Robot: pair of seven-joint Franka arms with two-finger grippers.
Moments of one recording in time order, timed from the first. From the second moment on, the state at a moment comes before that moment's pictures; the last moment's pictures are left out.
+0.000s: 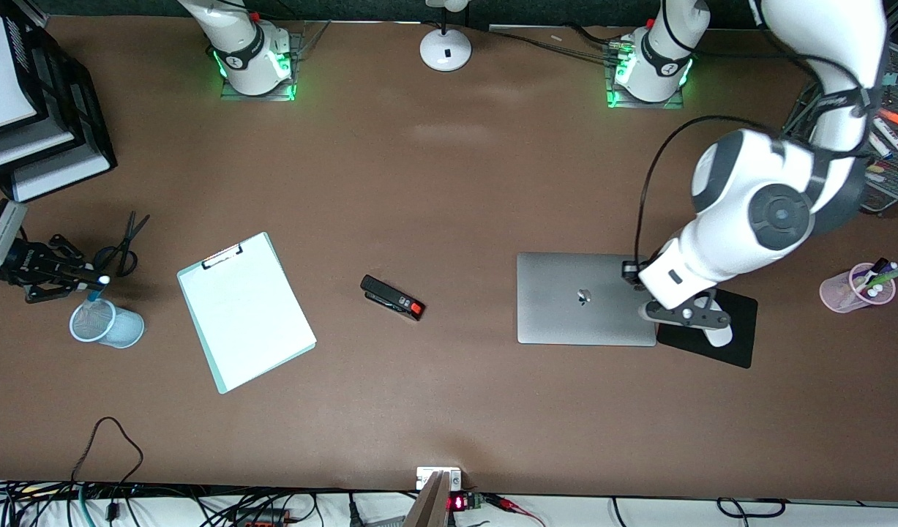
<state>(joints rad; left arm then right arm) -0.01 0.41 -0.25 -1.52 0.03 1.84 -0.12 -0.35 0.55 -0.13 -1.55 0.75 1.76 -2.52</state>
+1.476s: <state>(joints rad) 0.08 0.04 -0.17 -1.67 0.03 1.57 0.09 -0.42 0.72 -0.13 -1.44 0.88 1.68 -2.63</state>
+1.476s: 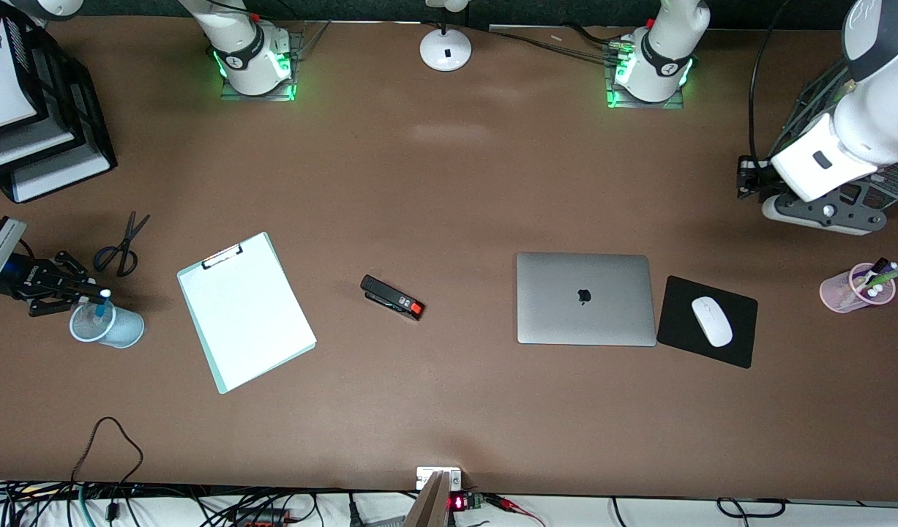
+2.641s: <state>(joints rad) -0.07 -0.06 0.00 -1.71 0.03 1.62 0.03 -0.46 0.77 -0.13 -1.43 0.93 1.67 -2.52</state>
